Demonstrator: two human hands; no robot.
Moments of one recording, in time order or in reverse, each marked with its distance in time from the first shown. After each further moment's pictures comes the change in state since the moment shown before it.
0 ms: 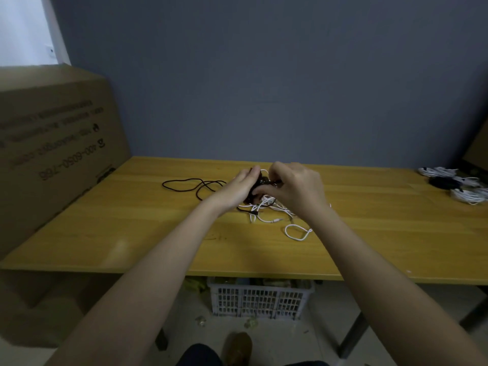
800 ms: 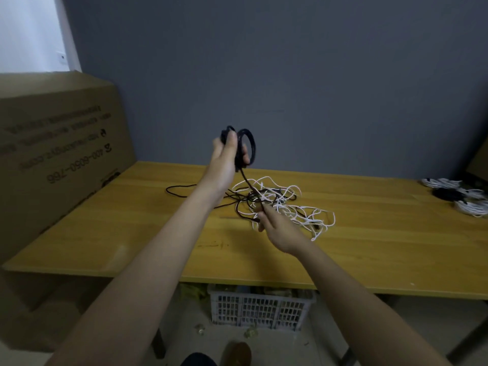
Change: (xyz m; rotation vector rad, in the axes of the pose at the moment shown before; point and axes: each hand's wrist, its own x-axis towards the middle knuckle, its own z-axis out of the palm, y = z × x) left_hand -0.006 0.034 -0.031 -0.526 0.447 0.312; right_hand -0.054 0.008 0.066 0.449 -0.607 0.407
